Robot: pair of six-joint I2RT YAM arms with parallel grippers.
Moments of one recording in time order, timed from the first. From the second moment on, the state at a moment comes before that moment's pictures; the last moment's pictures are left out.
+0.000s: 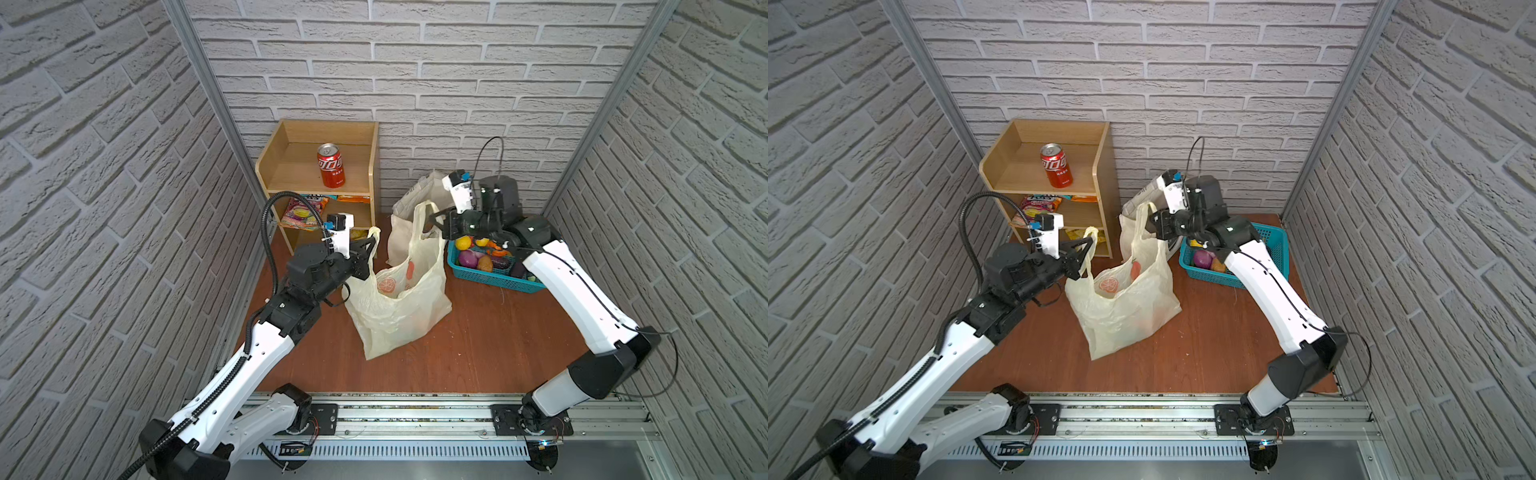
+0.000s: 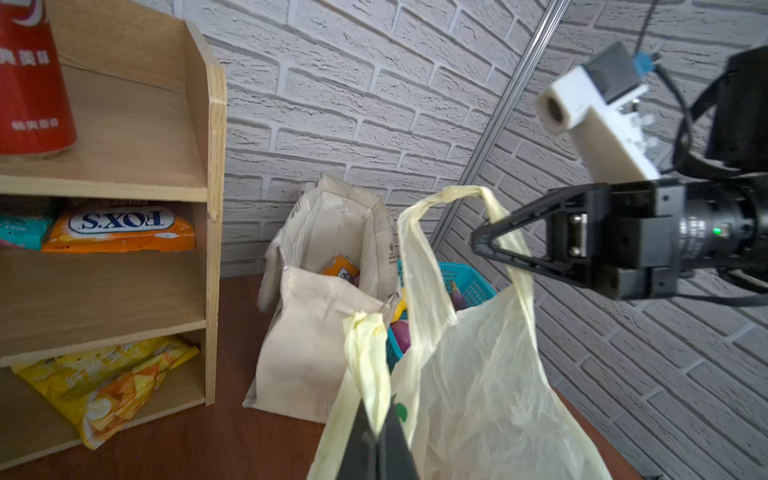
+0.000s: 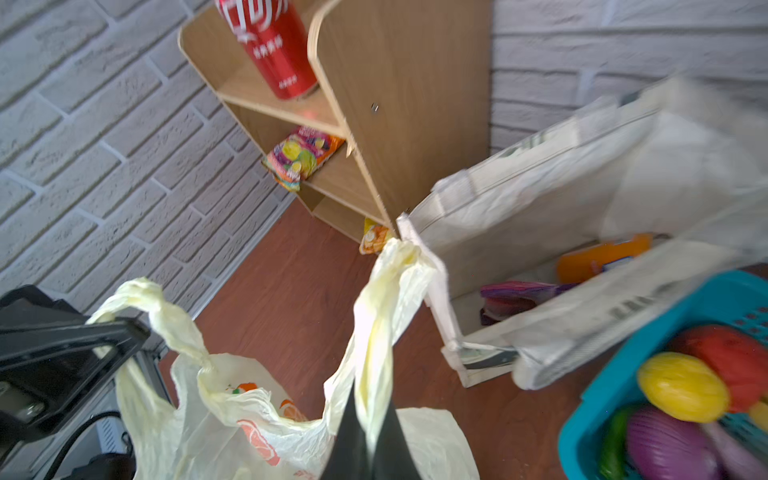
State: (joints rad) left arm -0.51 1.02 1.02 -0.08 0.15 -0.33; right arm 0.41 1.52 1.77 -0.72 -0.28 0.23
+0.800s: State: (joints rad) left arm -0.51 1.11 0.89 0.11 0.21 -0.35; right arm 0.39 1.18 1.38 -0.69 -0.16 0.27
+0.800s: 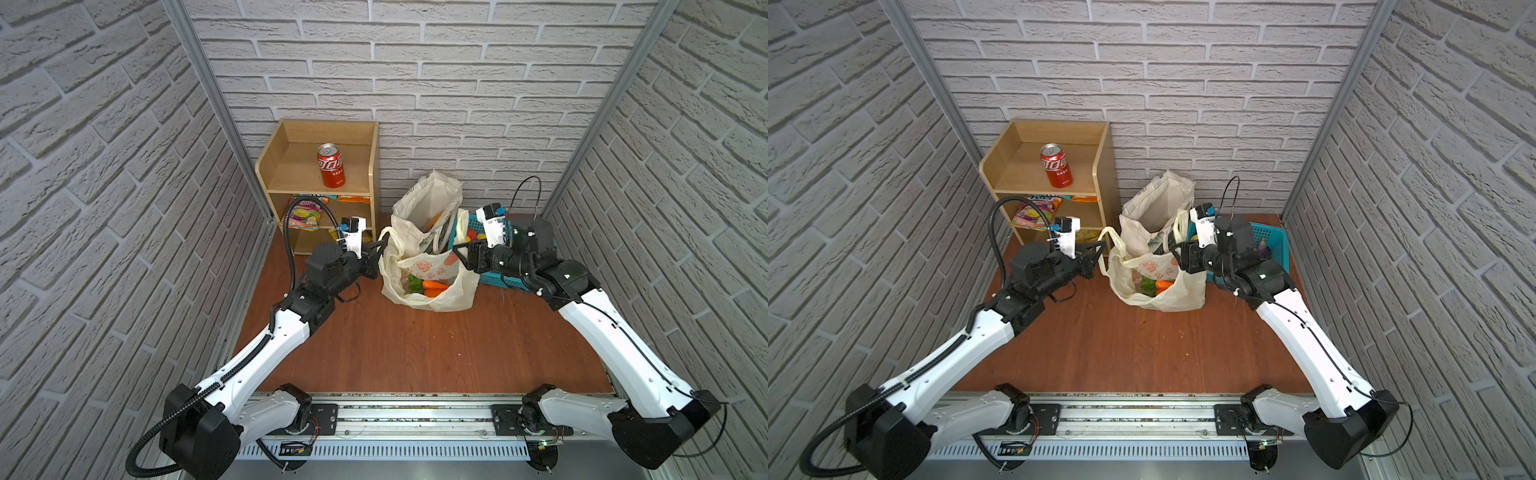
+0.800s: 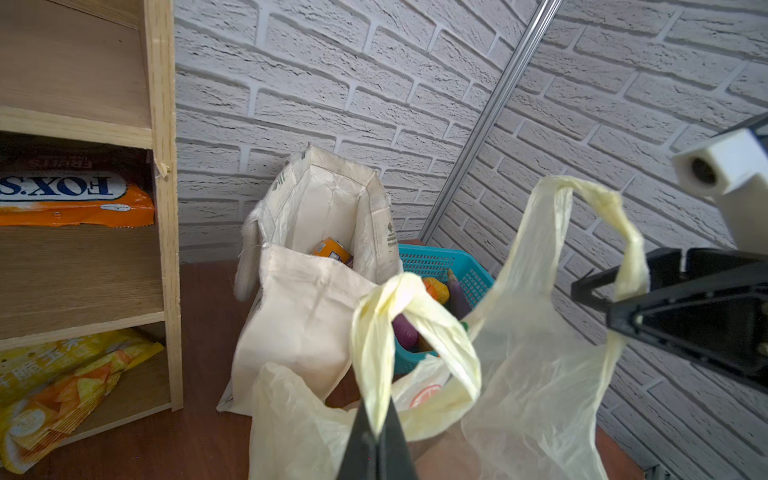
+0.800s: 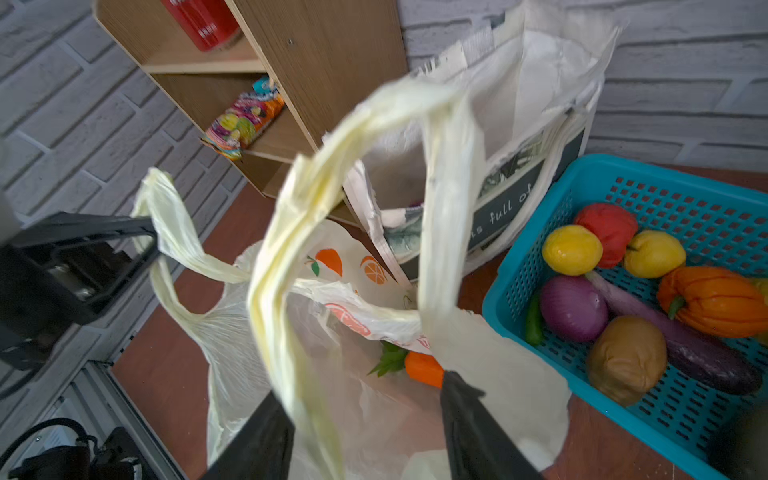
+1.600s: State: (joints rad) left arm -0.56 1.11 0.94 0.17 0.21 -0.37; right arm 0.56 1.44 1.71 -0.67 -0.31 0.37
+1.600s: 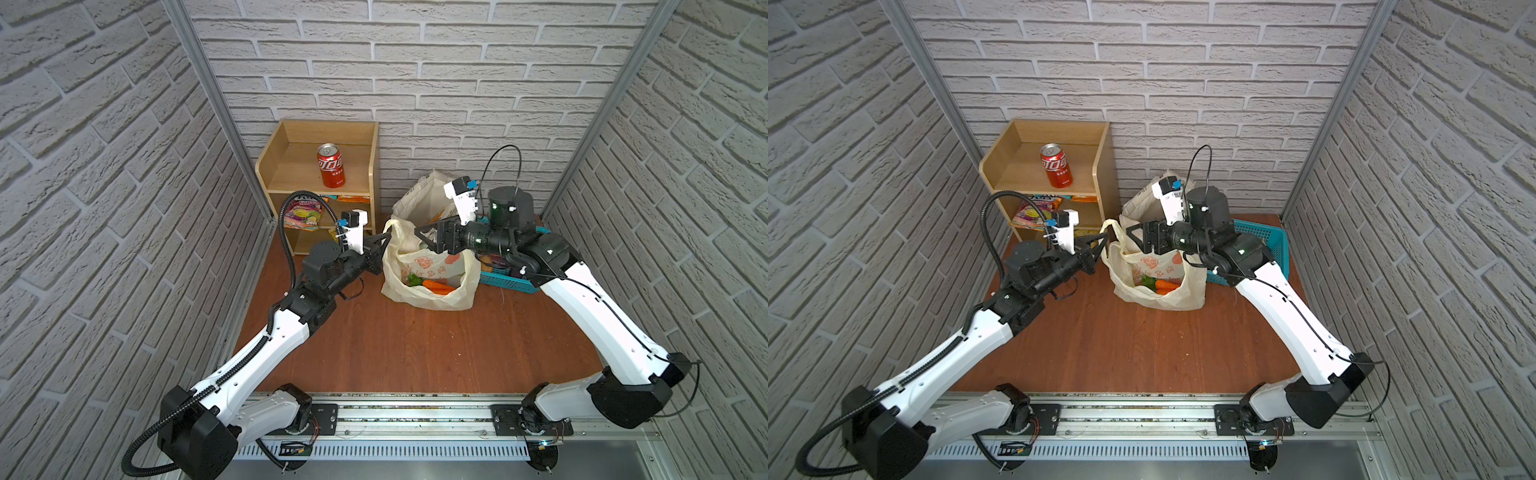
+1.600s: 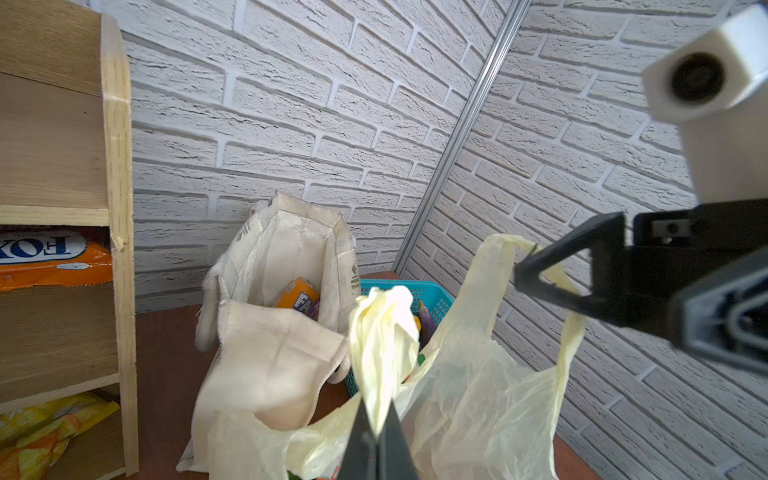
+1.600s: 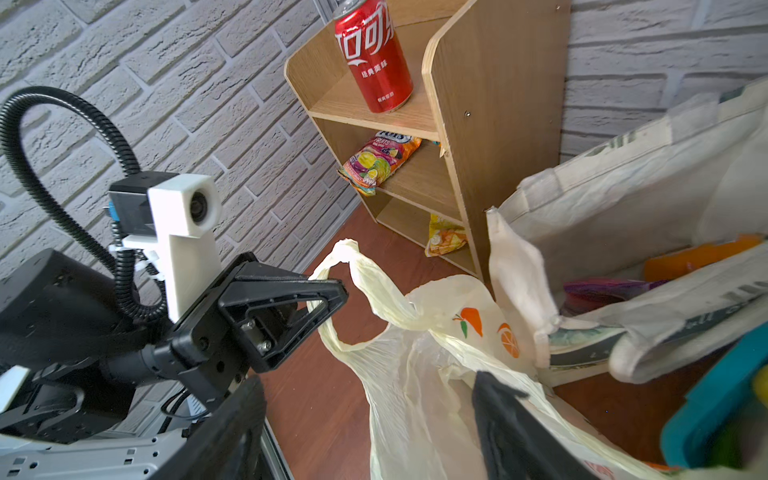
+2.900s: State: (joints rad) left arm -0.59 1.13 0.96 0.16 0.24 -0.35; right arm 0.60 1.63 1.80 -0.46 -0.31 0.50
